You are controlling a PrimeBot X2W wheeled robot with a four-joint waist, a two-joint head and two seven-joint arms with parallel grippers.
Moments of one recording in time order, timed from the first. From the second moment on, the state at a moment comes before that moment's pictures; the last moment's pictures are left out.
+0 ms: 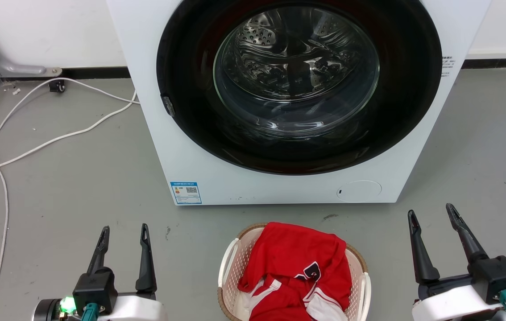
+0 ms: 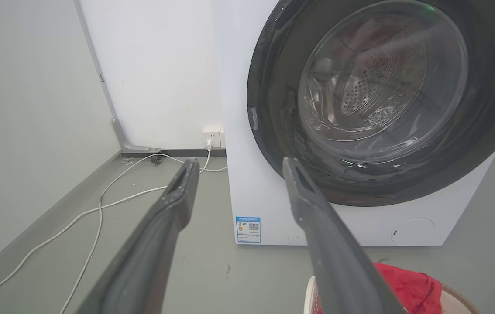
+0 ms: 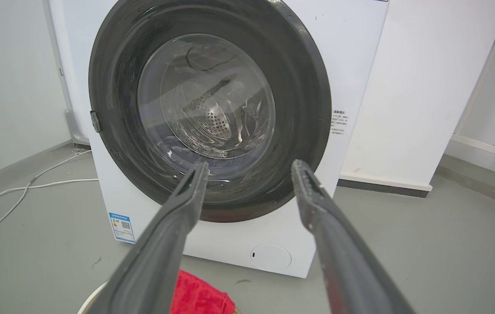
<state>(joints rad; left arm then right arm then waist) 0.05 0.05 0.00 0.09 -0.03 0.06 -0.26 0.04 -0.05 -0.03 0.04 -0.05 0.13 -0.26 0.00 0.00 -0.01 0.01</state>
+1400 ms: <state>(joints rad) -0.47 0.09 -0.09 0.73 -0.05 -0.12 -0.26 -0.36 -0.05 0.01 0.69 -0.11 0.13 -0.26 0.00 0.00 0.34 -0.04</state>
